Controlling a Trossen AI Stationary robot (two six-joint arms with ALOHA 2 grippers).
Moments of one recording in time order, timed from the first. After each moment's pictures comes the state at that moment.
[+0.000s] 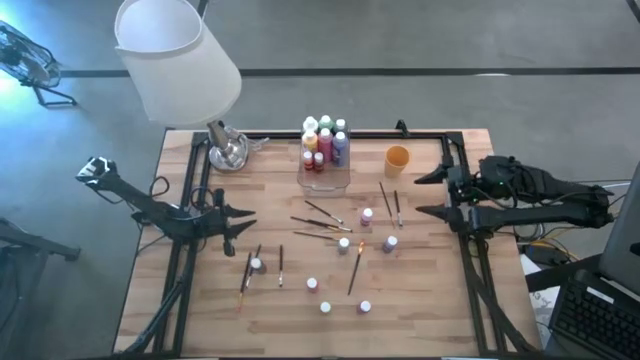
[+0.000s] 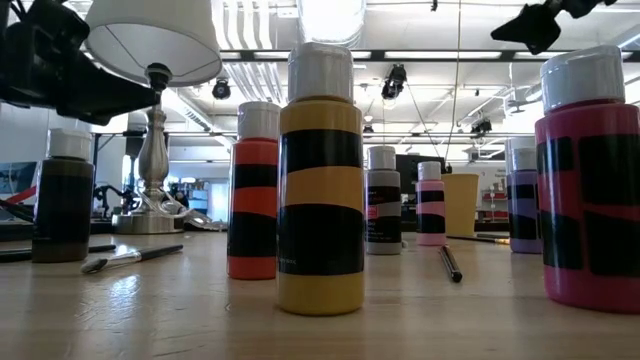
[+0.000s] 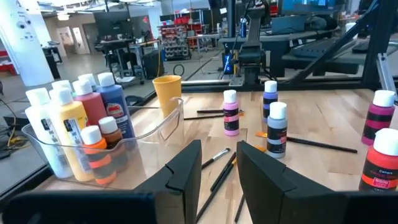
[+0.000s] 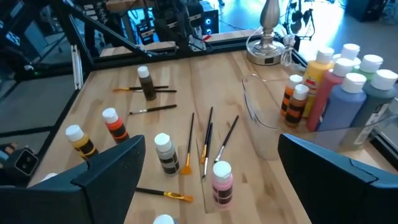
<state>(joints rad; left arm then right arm) -0.52 0.42 0.01 0.32 -0.78 0.04 -0.07 0.53 0.76 -0.61 -0.03 0.14</state>
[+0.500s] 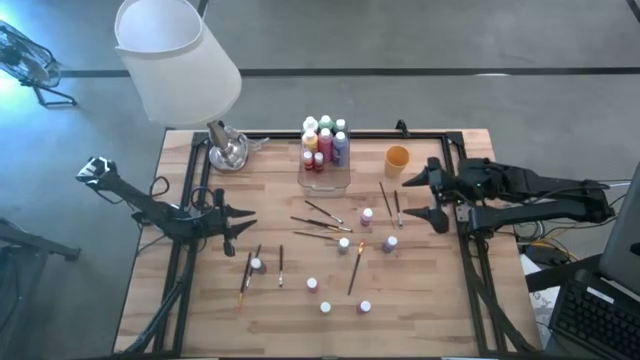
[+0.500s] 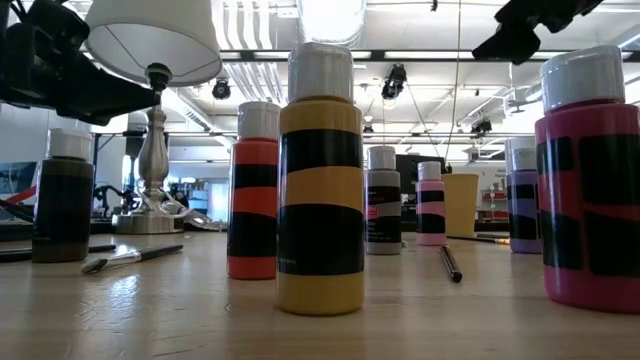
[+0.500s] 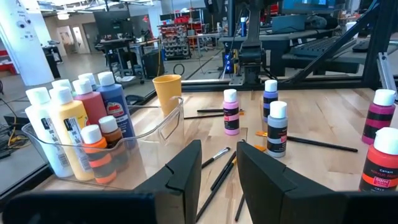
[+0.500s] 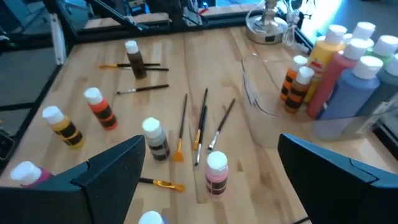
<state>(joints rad) -0.52 0.42 0.01 0.31 -0.78 0.04 -0.06 0.66 0.76 -0.57 -0.02 0.10</state>
